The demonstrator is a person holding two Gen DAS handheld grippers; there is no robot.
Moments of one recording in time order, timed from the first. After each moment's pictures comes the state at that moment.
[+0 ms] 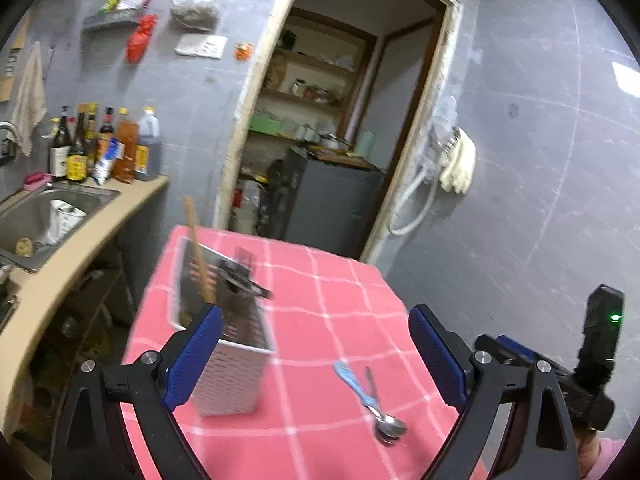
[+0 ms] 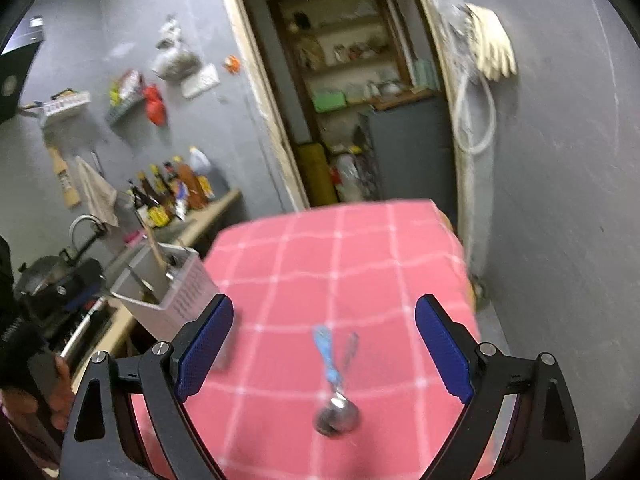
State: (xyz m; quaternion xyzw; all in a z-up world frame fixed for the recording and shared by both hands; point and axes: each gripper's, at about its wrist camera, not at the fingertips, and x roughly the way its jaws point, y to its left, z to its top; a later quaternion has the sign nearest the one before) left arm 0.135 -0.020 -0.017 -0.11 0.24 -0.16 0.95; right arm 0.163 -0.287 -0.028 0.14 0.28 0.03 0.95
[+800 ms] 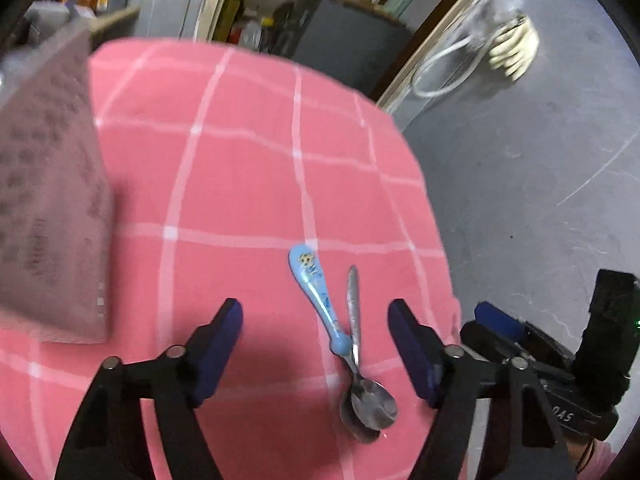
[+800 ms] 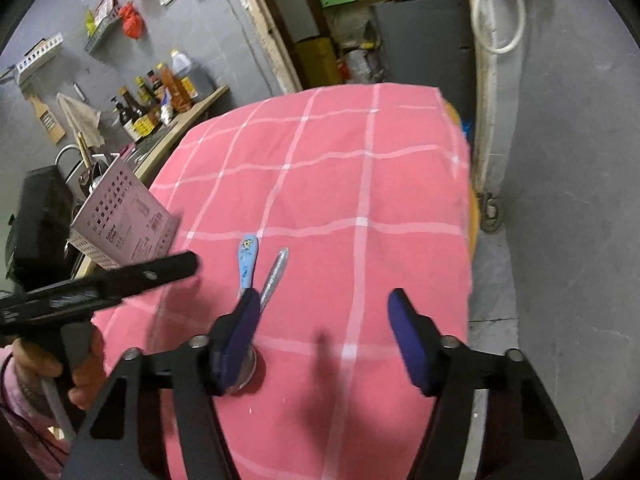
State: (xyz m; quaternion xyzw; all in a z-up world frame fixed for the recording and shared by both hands) left arm 0.245 -0.114 -0.154 -0.15 0.51 -0.17 0.83; right arm 0.250 -0.327 -0.124 0.12 0.44 0.12 0.88
